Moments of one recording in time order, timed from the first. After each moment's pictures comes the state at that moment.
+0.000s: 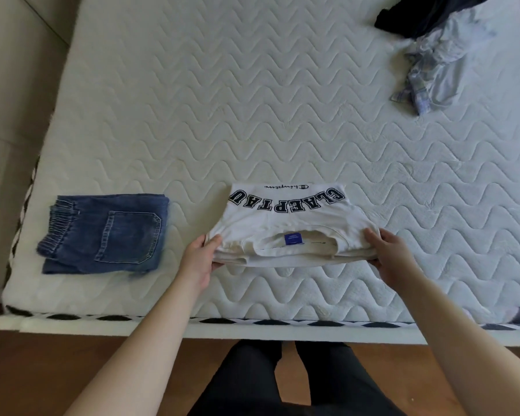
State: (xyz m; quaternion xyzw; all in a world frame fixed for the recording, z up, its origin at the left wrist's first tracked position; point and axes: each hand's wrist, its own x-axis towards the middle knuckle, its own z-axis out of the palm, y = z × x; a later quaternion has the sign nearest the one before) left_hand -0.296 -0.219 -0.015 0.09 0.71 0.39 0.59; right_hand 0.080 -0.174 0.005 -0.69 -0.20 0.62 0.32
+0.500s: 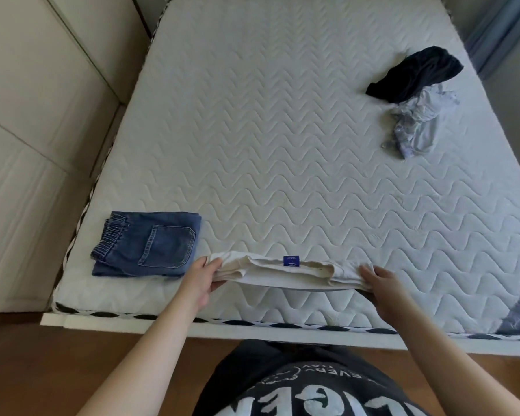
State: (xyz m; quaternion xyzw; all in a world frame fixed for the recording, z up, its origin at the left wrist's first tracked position) left_hand -0.341 -0.293 0.093 0.10 0.70 0.40 0.59; right_hand 0.030 -0.270 0.114 -0.67 -0.21 0.63 0.33
